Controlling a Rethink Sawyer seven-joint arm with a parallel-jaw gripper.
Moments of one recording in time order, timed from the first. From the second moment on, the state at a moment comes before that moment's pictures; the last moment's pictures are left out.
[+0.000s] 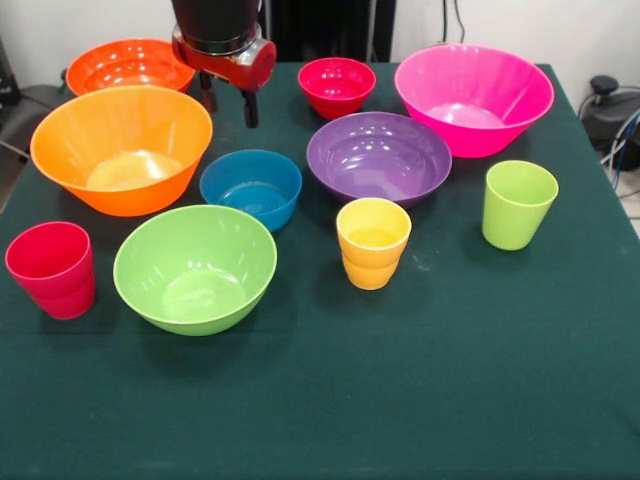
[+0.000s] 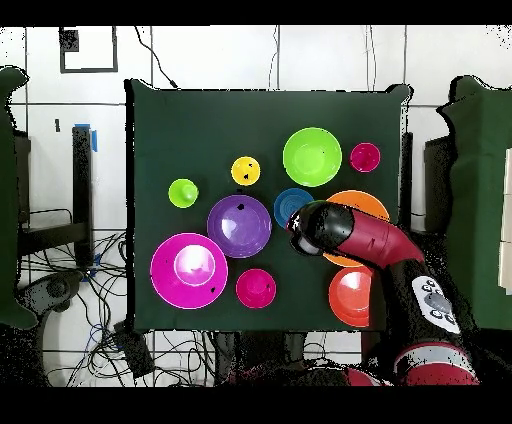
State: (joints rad) arm -0.49 -0.57 0.01 1.70 -0.11 0.61 1.89
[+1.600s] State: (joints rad) arm -0.48 -0.46 0.01 1.67 -0.10 0.61 1.89
